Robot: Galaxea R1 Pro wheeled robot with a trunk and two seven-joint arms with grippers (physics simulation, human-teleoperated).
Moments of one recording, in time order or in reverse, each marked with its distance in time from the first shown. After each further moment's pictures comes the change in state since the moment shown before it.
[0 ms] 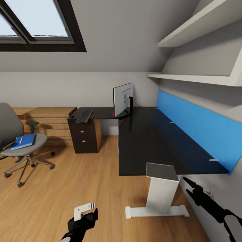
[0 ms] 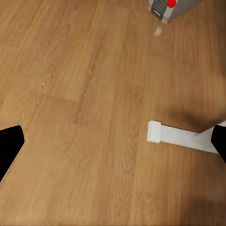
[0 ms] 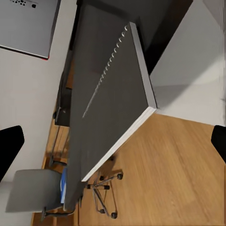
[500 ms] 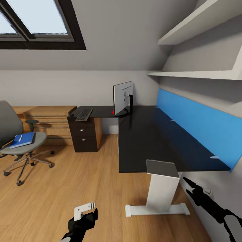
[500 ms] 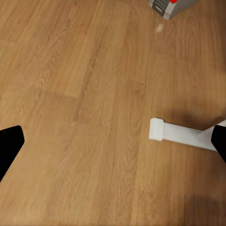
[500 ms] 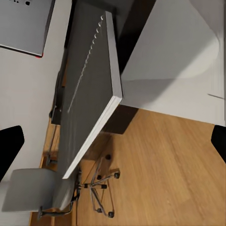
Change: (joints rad) left arm 0.000 0.000 0.000 0.000 0.001 0.000 0.000; right arm 0.000 0.000 0.002 0.003 0.001 -0.001 -0.001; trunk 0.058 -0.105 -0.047
